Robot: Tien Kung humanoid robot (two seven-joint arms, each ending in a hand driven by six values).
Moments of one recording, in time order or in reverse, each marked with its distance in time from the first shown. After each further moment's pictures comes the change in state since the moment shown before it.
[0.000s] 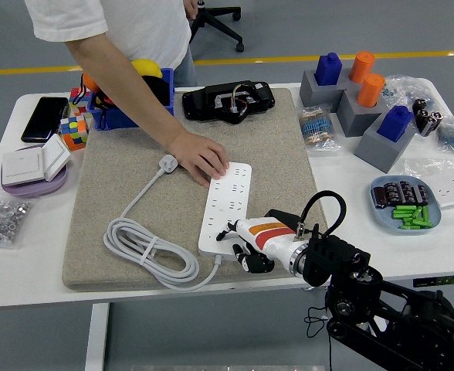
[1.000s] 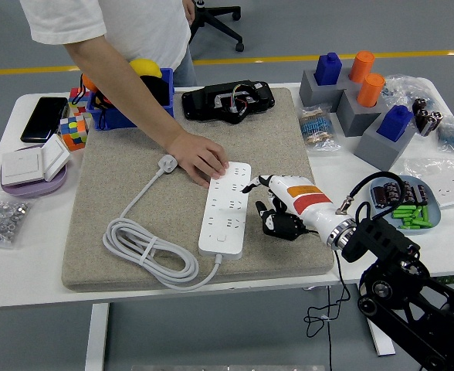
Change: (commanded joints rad) left arm 0.002 -0.004 -0.002 0.000 -0.003 -0.001 -0.002; right arm -0.139 -0.049 0.290 -0.004 -0.093 -0.165 0.306
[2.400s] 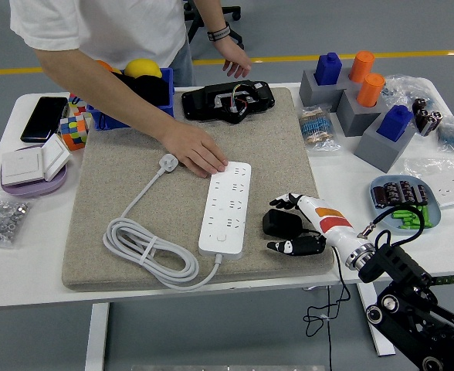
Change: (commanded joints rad) left arm 0.003 0.001 0.012 0.000 -0.002 -0.001 0.001; right arm -0.043 0.021 -0.024 -0.238 0.135 -0.162 0.185
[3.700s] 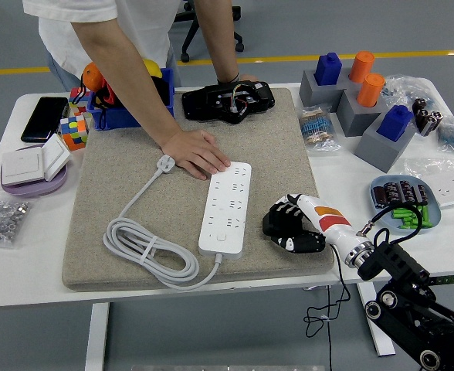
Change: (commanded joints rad) left arm 0.000 -0.002 -0.002 0.000 0.000 -0.001 -0.001; right arm 0.016 -0.002 -0.011 -0.044 0.039 -0.009 0.052
